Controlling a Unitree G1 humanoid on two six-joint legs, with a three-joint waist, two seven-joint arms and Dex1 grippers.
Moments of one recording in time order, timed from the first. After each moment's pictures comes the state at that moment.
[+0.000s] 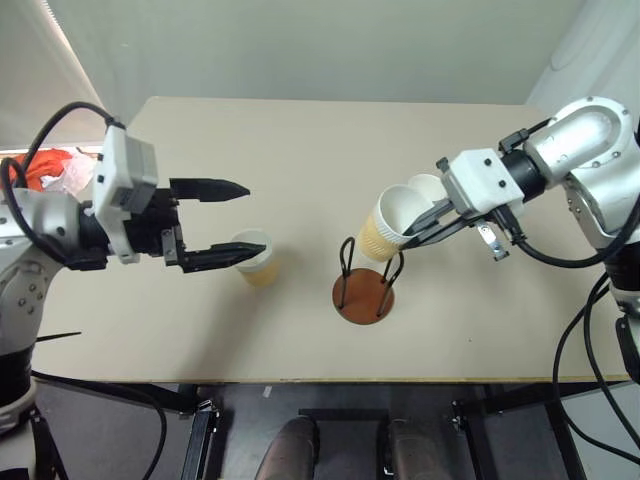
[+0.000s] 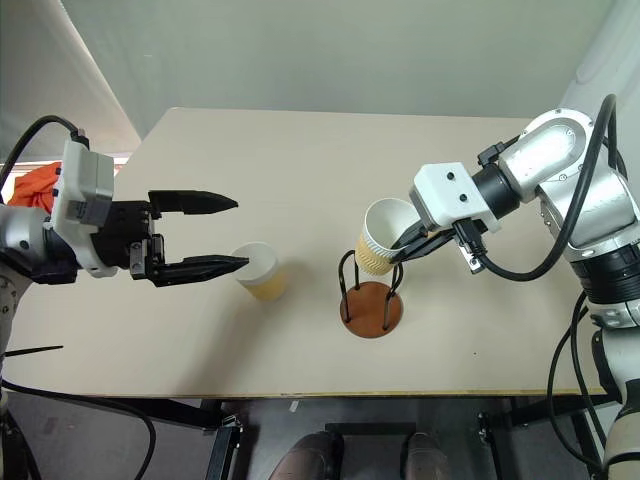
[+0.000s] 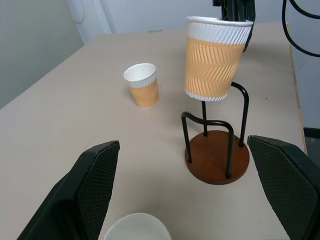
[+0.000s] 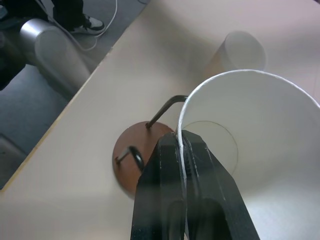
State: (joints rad) left arm -0.46 1.04 0.30 -0.32 -0.73 0.68 -1.16; right arm -1.11 -0.90 0.43 0.02 0.39 0.18 1.61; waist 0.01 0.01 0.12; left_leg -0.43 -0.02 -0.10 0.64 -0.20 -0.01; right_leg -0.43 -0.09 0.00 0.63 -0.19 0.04
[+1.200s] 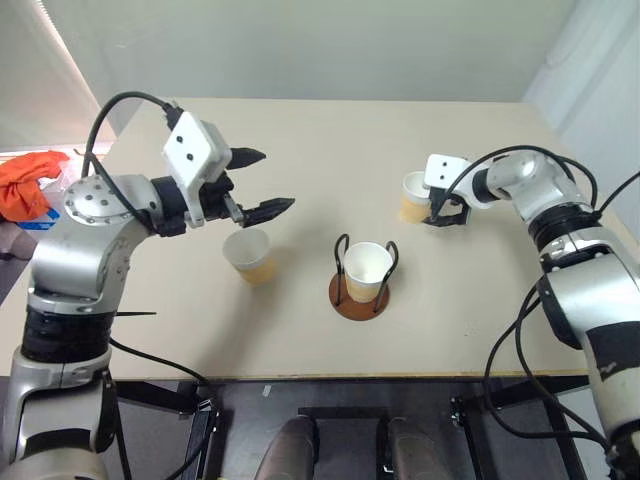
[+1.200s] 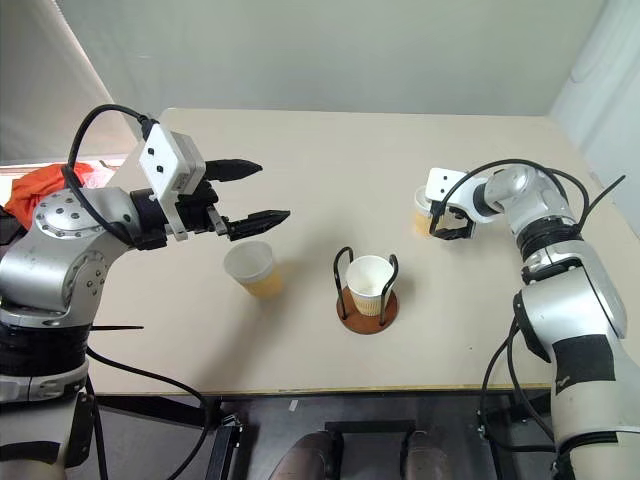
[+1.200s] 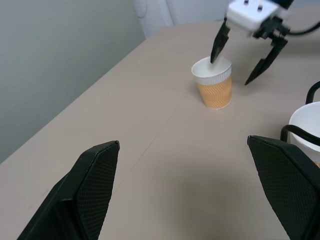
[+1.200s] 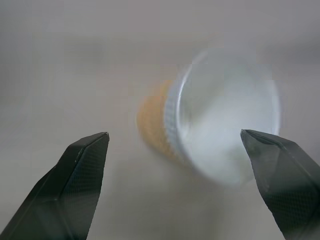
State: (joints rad) left arm -0.67 0.83 0.07 -0.17 -0.43 0.58 -0.88; right arm -1.34 -0.55 0.46 1.26 -0.31 -0.17 0.97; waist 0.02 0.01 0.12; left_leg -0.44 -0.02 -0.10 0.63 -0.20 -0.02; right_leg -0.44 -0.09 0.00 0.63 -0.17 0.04
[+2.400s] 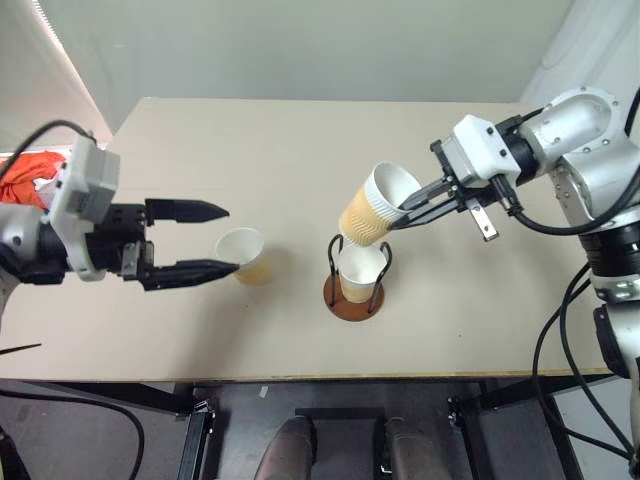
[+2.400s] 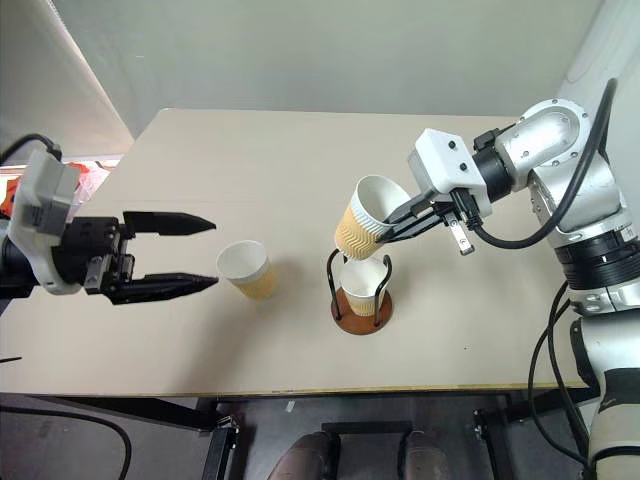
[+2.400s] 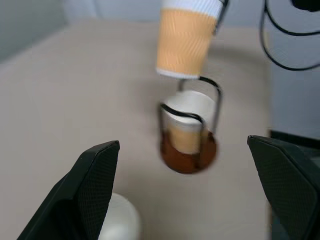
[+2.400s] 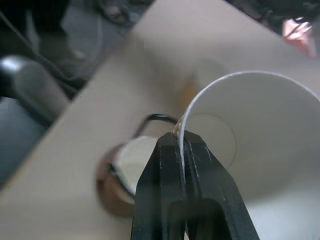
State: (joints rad) left arm -0.35 1.12 0.41 -0.29 -0.82 0.78 -1.29; right arm -1.15 -0.82 0.37 0.13 0.43 0.19 1.61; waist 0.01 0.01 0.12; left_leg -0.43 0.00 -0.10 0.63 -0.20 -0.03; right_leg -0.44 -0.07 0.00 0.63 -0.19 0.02
